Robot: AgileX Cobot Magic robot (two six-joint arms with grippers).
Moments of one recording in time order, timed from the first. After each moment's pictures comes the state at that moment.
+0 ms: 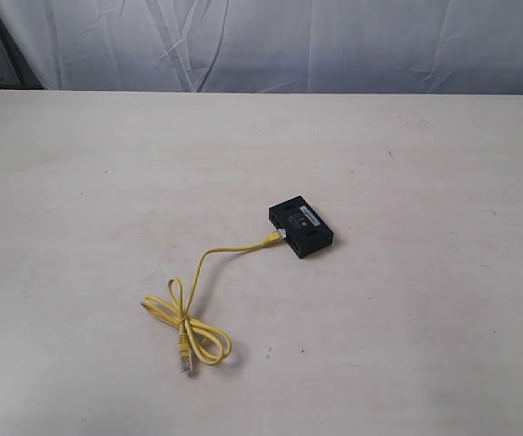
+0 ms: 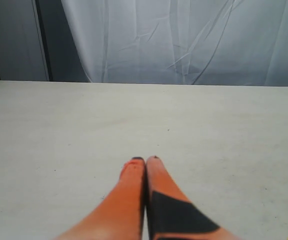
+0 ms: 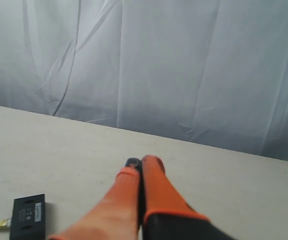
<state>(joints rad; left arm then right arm) -0.03 0.01 0.00 -0.05 0.24 0.00 0.16 0.39 -0.46 0.01 0.31 -0.10</state>
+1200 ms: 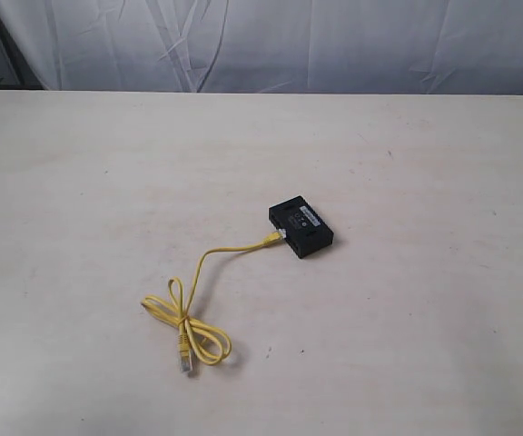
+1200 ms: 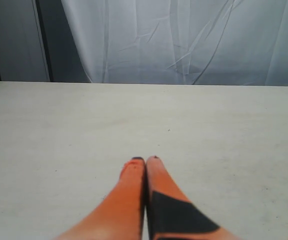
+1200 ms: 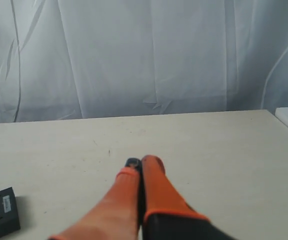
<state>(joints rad) -0.03 0.01 0.00 -0.05 0.24 0.00 -0.01 0.05 -0.12 0.00 0.27 0.06</state>
